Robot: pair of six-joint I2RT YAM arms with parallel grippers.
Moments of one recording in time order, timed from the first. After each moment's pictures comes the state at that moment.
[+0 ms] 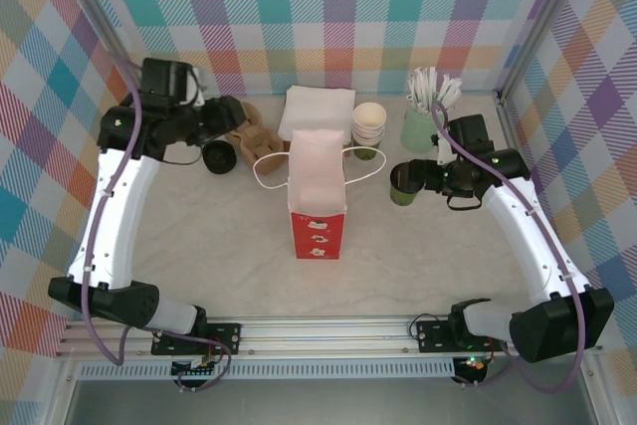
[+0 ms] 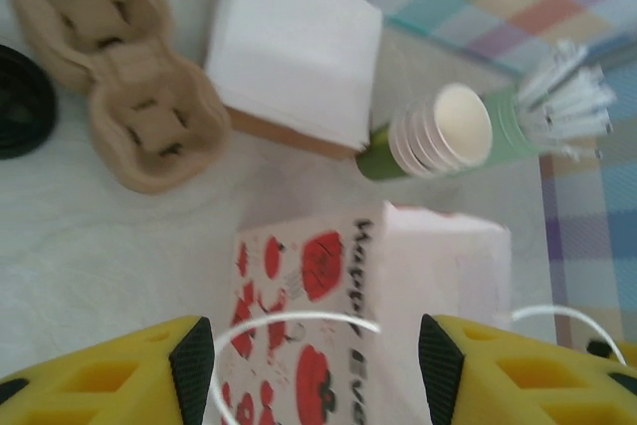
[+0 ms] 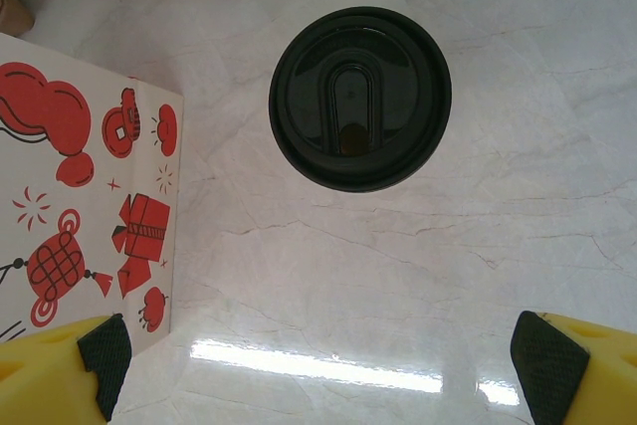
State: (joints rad) left arm -0.19 1.44 1.88 -1.18 0.20 -0.57; right arm 0.22 1.24 1.27 -1.08 -0.14 0.26
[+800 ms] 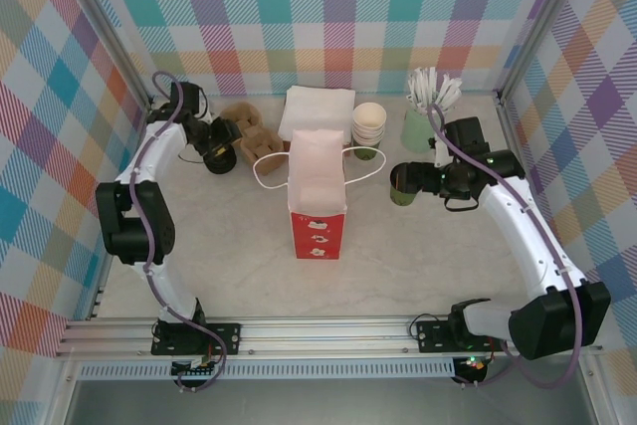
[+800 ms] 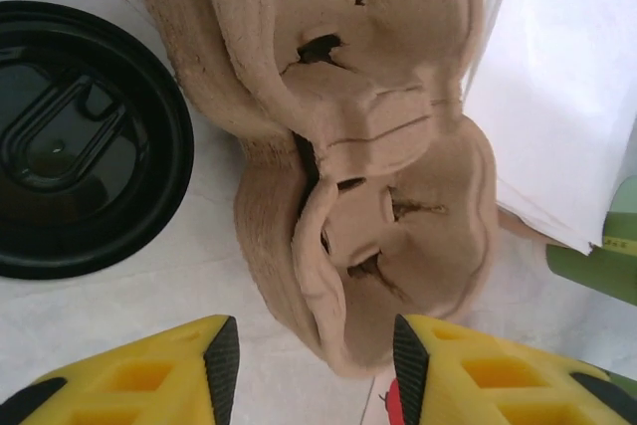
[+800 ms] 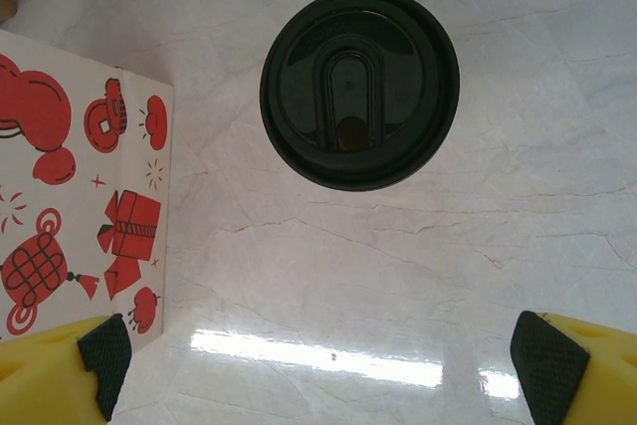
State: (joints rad) left arm 0.02 1.86 1.58 -0.75 0.37 -0.49; right arm 0.22 1.25 1.24 -1.05 -0.15 0.26
